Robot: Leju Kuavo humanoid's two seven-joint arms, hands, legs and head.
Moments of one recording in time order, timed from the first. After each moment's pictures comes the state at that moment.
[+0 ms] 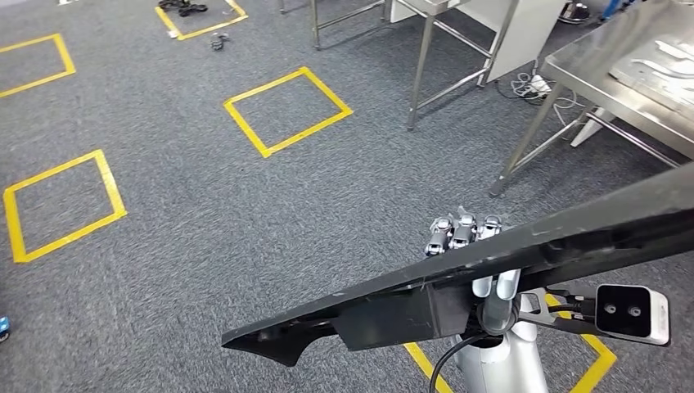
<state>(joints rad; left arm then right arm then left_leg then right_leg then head) -0.11 -0.13 1.03 -0.21 -1.22 0.13 -0.02 -0.26 0.17 0.19 -1.74 -0.36 0.96 -0.62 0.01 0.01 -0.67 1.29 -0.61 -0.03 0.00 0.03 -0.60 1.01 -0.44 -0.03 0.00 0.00</state>
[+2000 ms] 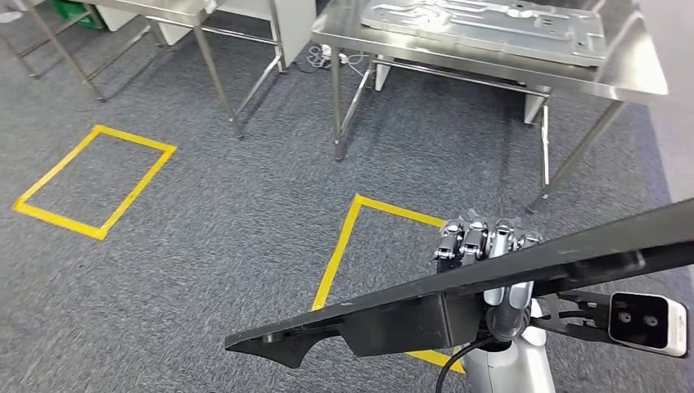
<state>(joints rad) -0.10 -0.13 1.05 -0.21 -1.20 0.17 0.00 -0.25 0.16 0.19 -1.77 -0.37 0.95 -0.61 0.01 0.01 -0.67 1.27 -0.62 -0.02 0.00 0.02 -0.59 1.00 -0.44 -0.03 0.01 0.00</state>
